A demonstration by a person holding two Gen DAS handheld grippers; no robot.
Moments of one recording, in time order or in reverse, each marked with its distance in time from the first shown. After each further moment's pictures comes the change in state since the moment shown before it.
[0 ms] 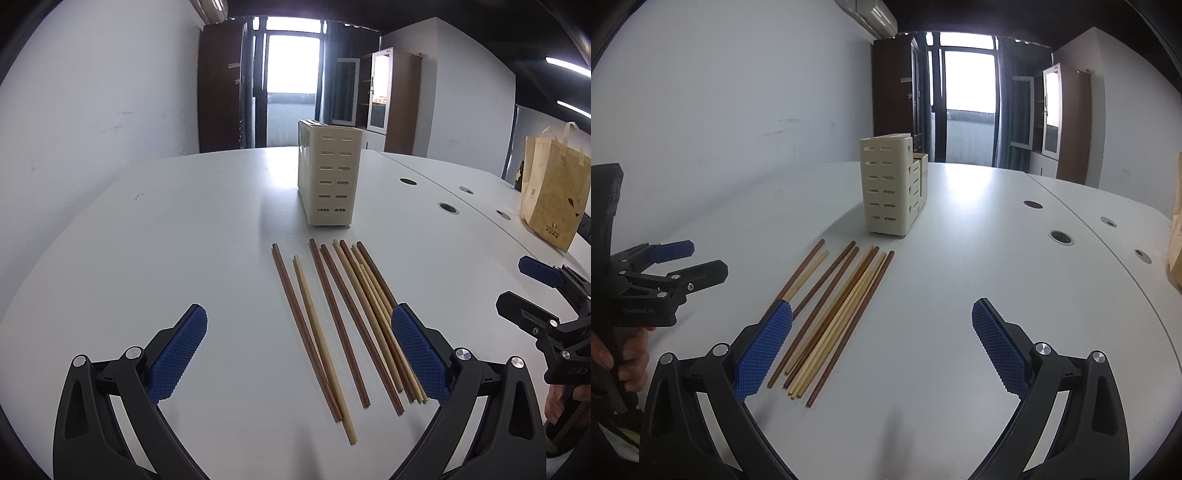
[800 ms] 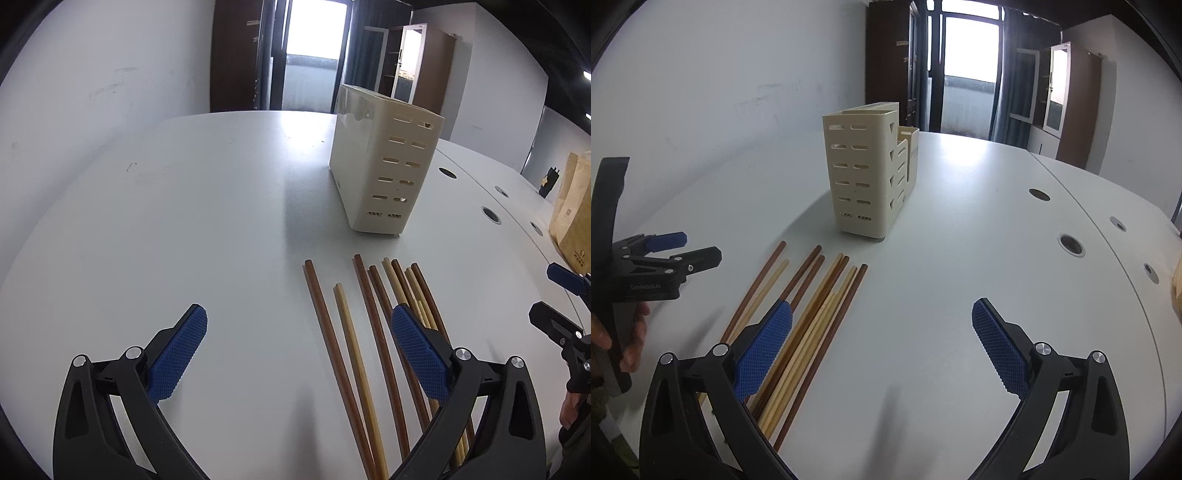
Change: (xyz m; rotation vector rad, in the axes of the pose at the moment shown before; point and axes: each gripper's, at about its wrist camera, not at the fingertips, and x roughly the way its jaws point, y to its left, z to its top) left arm 0.093 0.046 0.055 -0.084 0.167 0.013; right arm 0.085 -0.016 0.058 -0.046 0.150 -0.049
